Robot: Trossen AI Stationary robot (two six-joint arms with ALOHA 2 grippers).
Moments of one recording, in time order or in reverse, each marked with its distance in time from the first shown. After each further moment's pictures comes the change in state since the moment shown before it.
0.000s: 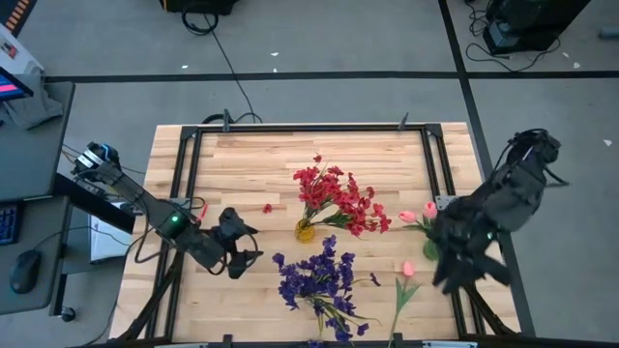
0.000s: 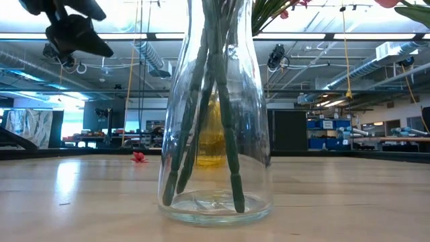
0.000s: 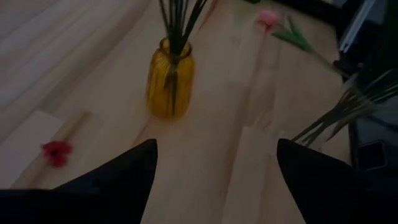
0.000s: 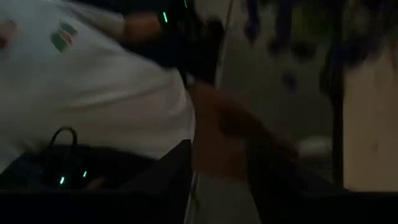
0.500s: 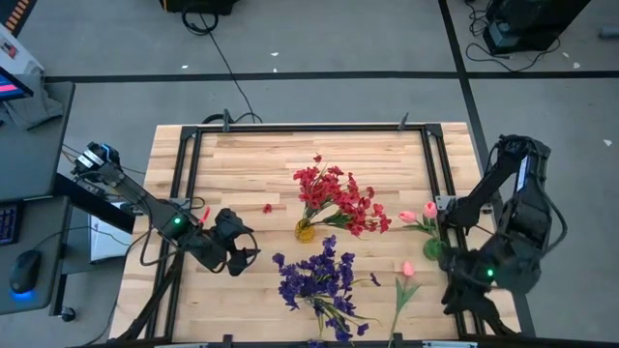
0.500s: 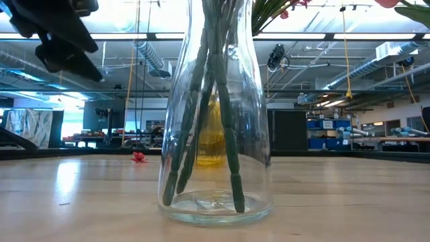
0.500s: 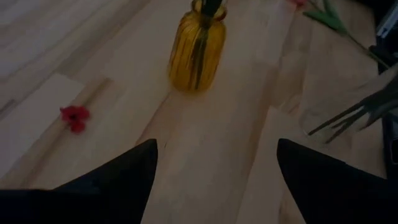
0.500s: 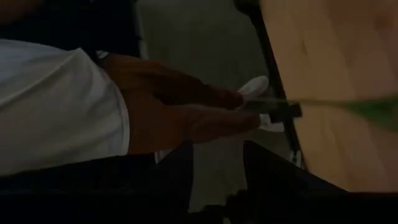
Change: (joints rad) left arm 0.000 0.000 -0.066 -0.041 0.004 -0.109; right arm 0.312 0.134 0.000 -0.243 0.294 0.413
